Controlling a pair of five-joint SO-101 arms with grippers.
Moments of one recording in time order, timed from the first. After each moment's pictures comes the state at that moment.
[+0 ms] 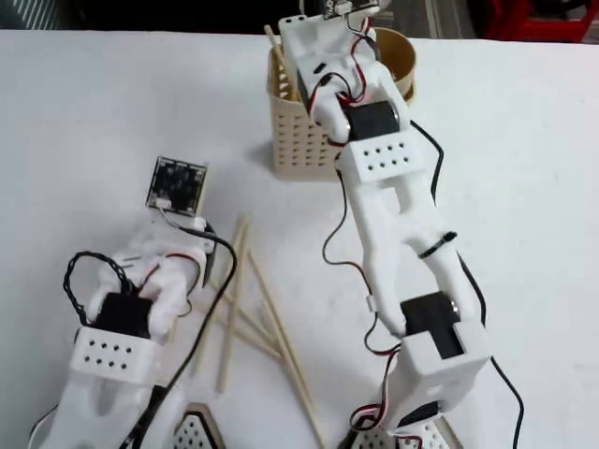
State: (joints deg) left arm 5.1 -60.2 66.8 46.7 -4.0; right arm -19.0 10.9 -19.1 23.3 5.3
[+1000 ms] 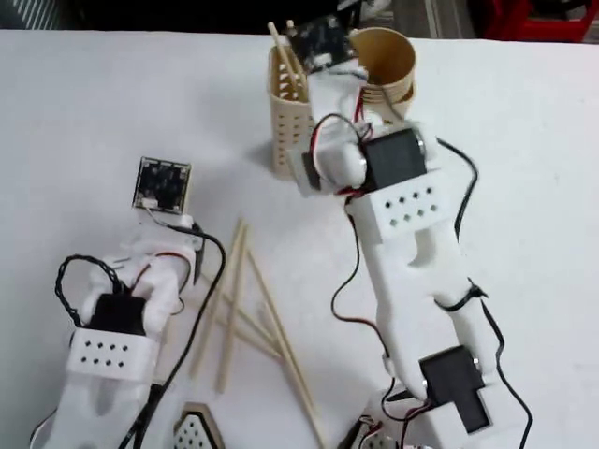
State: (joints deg) left arm 1.1 -60.3 68.4 45.1 -4.0; right arm -24.9 -7.1 -17.2 91.7 5.3
